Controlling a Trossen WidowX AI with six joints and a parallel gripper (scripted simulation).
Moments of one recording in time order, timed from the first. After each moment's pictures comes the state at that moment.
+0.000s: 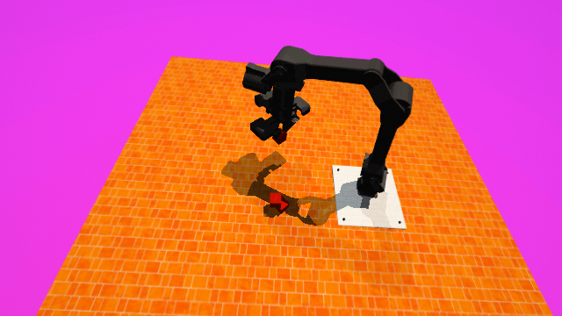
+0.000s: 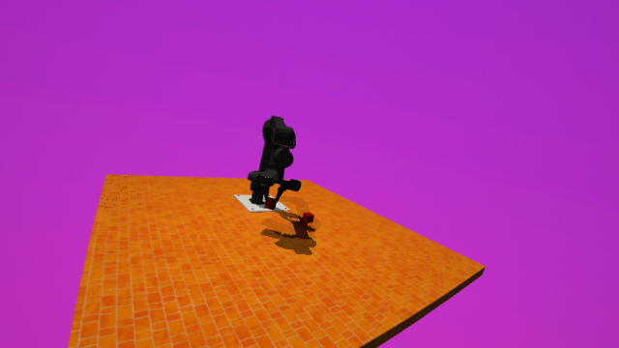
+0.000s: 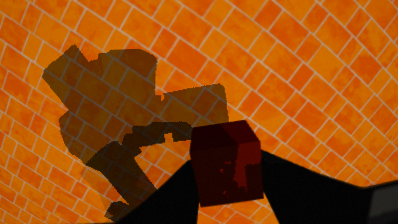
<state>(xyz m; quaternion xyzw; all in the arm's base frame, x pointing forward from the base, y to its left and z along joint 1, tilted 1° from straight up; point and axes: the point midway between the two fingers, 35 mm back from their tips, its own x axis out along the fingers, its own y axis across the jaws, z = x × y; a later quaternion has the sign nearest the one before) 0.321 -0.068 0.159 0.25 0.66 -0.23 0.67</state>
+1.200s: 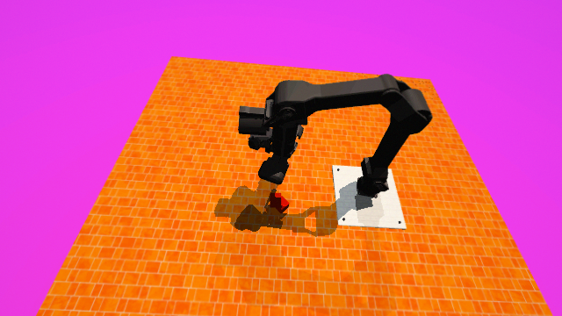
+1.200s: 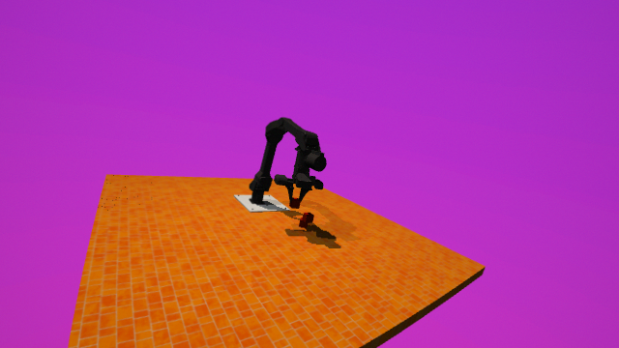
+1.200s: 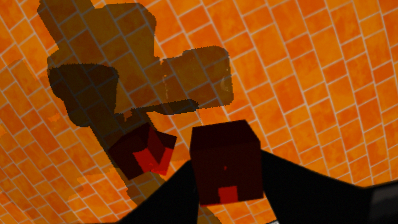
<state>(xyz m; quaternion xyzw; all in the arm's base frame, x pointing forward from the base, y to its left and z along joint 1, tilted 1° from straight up) 0.300 0.043 0.155 0.08 0.70 -0.06 0.71</state>
